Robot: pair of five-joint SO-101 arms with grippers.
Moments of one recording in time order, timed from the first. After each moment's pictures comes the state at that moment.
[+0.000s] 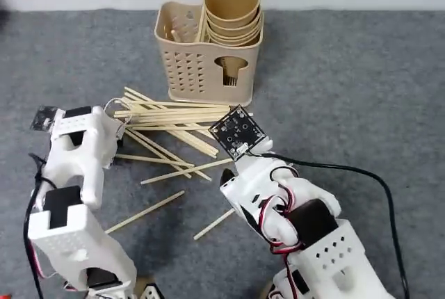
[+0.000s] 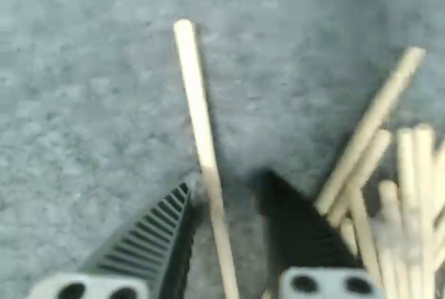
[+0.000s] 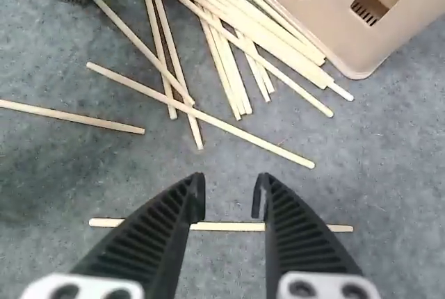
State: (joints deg) left arm -16.5 17.1 21.0 59.4 72.4; right arm -34.7 -58.4 47.6 67.8 7.8
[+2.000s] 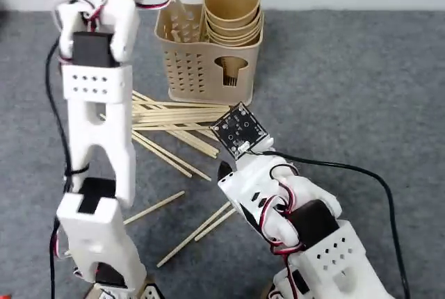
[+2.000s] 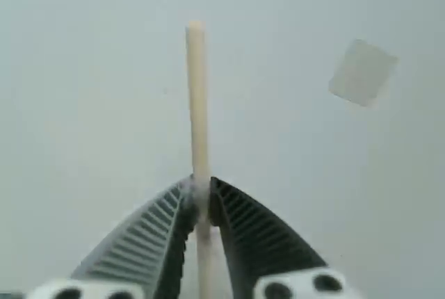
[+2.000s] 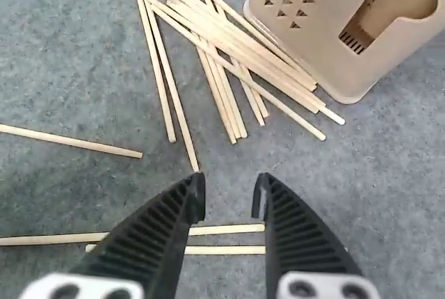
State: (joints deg) left arm 2.4 22.9 -53.5 42.2 25.4; right arm -34.7 -58.7 47.6 64.1 7.8
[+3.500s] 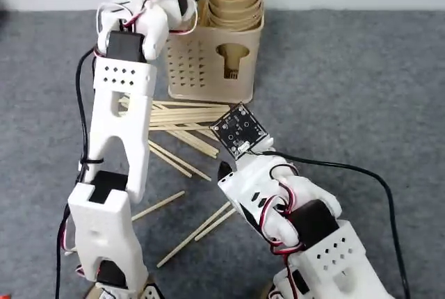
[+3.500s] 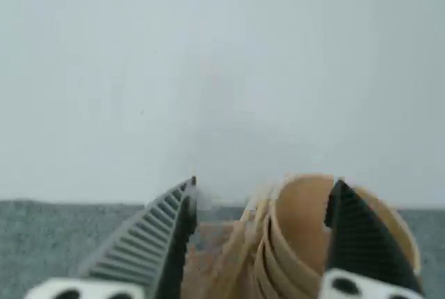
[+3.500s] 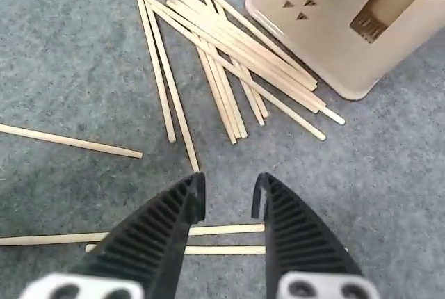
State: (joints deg) left arm 5.8 26.8 -46.2 48.2 19.9; right arm -34.7 -58.7 47.6 64.1 7.8
